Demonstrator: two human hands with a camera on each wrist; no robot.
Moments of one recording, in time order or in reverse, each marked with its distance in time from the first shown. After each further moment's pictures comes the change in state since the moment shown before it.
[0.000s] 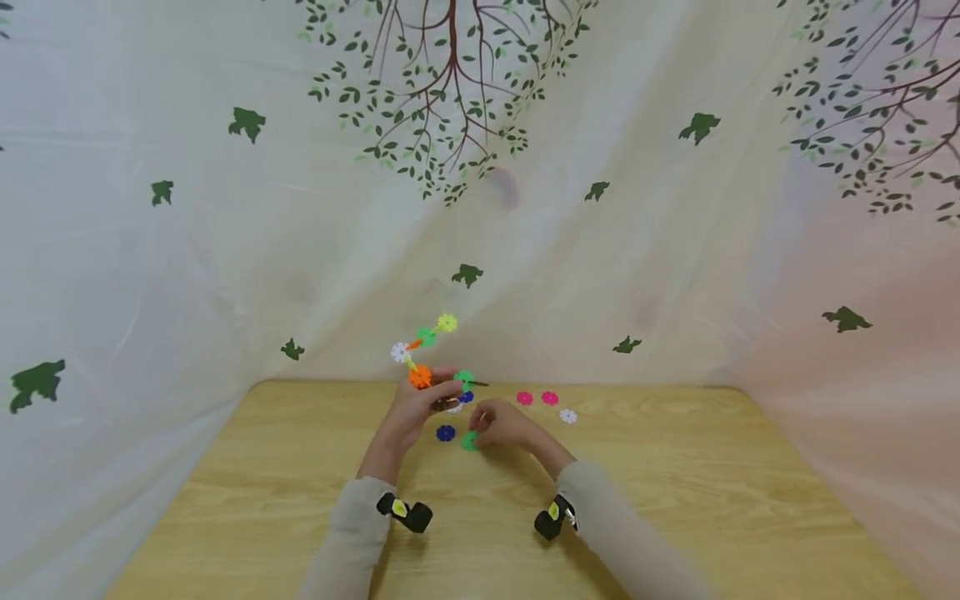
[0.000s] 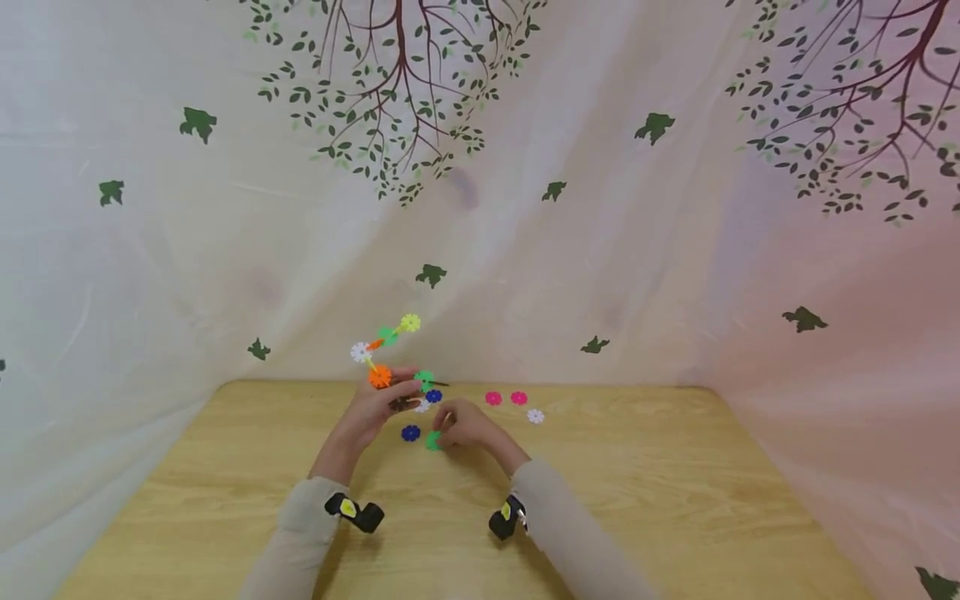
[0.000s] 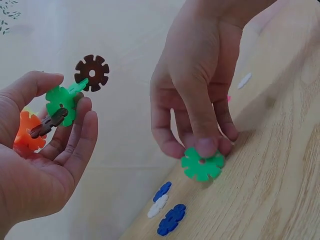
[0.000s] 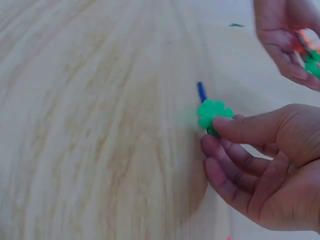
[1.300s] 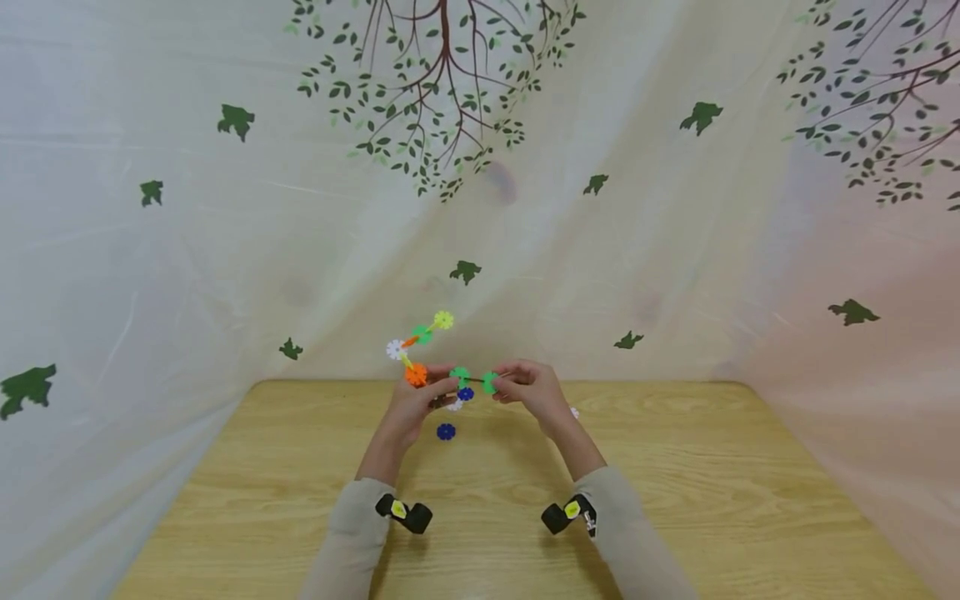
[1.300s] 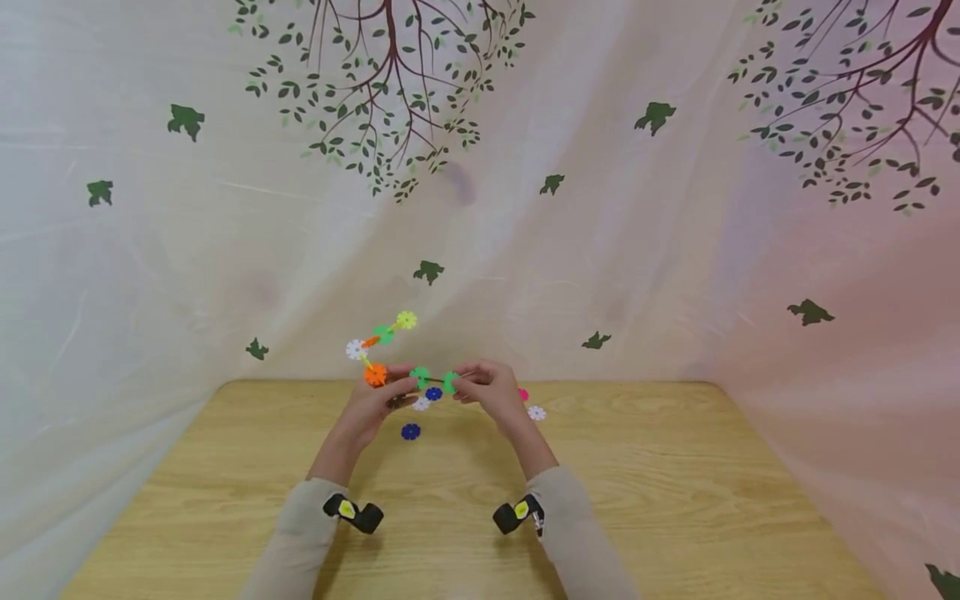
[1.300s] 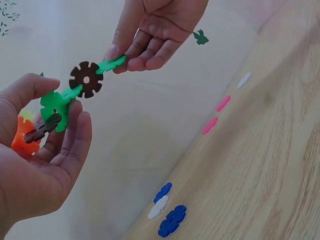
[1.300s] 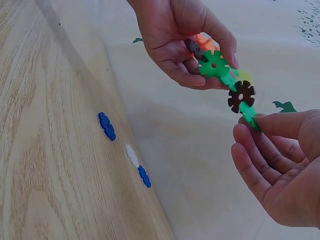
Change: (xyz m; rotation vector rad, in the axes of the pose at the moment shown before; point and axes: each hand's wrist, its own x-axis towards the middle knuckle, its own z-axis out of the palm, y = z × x) left_hand 0.001 0.002 0.001 -0.008 0.035 0.005; right_hand -0.024 -0.030 -0.037 0.477 0.386 -0.081
